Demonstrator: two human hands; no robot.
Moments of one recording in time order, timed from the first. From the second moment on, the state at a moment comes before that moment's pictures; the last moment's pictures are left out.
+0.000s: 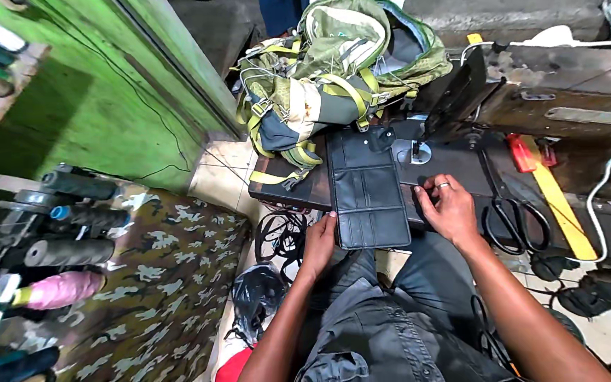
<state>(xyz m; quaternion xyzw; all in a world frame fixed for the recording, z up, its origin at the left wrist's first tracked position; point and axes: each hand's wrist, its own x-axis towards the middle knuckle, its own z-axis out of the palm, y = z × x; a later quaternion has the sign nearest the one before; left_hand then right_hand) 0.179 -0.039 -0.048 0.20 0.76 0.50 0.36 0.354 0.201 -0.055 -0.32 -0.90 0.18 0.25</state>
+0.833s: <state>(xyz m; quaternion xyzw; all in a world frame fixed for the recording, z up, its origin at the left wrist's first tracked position) 0.216 -0.097 -0.060 0.16 0.68 0.54 0.47 0.360 0.155 -0.043 -0.05 -0.95 0.22 0.20</state>
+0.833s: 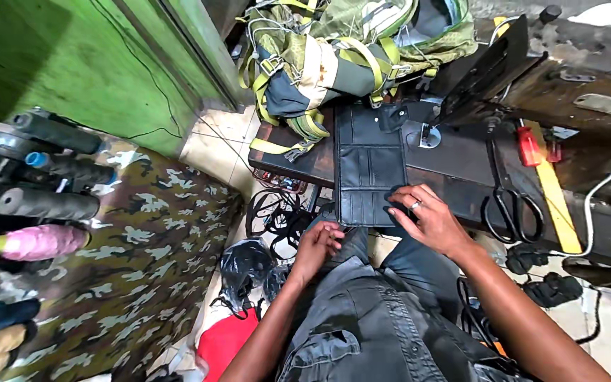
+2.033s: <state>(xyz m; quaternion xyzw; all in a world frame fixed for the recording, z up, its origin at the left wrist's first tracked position) 0.212 -0.097 -0.065 0.27 0.70 0.54 0.40 0.354 0.121 -0.037 0.00 -0.98 0.15 0.16</state>
